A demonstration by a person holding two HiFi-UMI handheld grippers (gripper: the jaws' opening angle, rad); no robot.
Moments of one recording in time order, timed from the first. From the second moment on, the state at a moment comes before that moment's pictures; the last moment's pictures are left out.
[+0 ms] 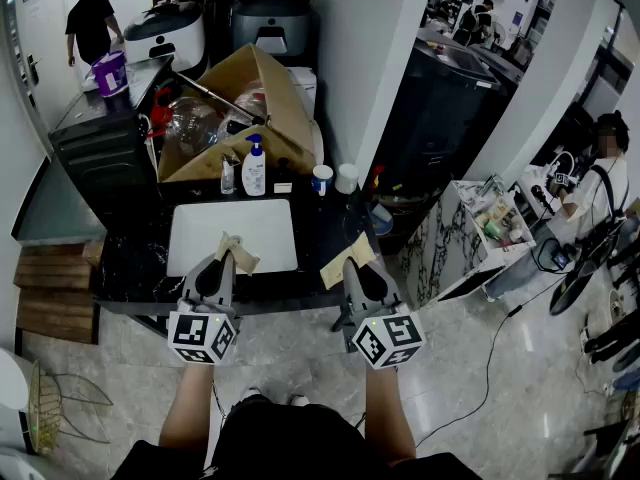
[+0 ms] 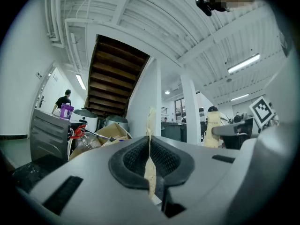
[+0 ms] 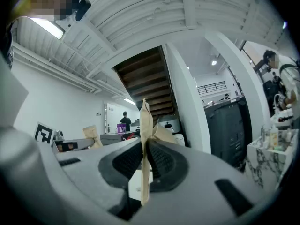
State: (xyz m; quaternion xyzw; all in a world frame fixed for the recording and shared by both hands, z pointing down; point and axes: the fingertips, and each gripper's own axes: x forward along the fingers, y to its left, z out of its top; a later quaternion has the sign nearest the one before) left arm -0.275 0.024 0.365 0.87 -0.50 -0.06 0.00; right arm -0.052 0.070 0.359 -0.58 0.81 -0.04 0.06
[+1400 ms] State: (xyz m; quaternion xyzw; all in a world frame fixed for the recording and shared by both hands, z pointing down) left arm -0.283 0.027 0.366 0.90 -0.43 -0.06 -0.01; right arm -0.071 0.092 0.358 -0.63 0.77 -0.05 0.07
